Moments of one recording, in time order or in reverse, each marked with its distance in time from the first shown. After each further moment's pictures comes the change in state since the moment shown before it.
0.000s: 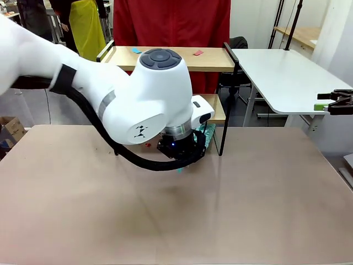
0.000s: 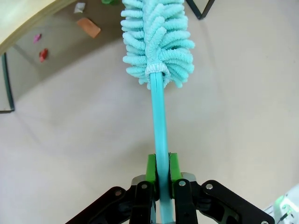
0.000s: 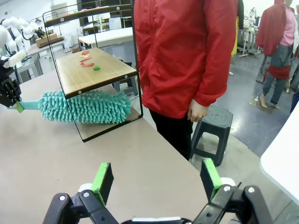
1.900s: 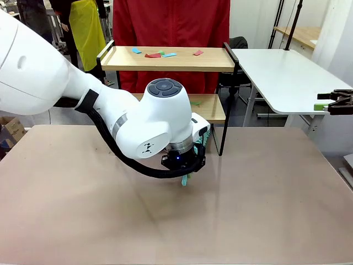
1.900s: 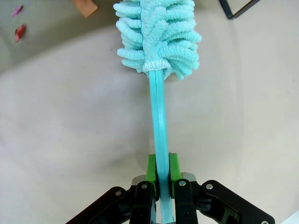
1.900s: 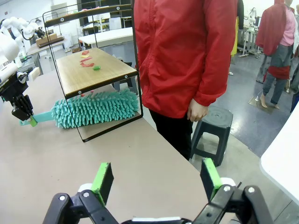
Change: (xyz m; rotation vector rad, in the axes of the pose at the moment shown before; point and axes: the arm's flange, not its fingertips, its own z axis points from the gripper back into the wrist) left arm 0.002 0.014 -0.068 -0.030 0.039 0.163; right arm 0.000 0.000 0.000 0.000 0.000 0.000
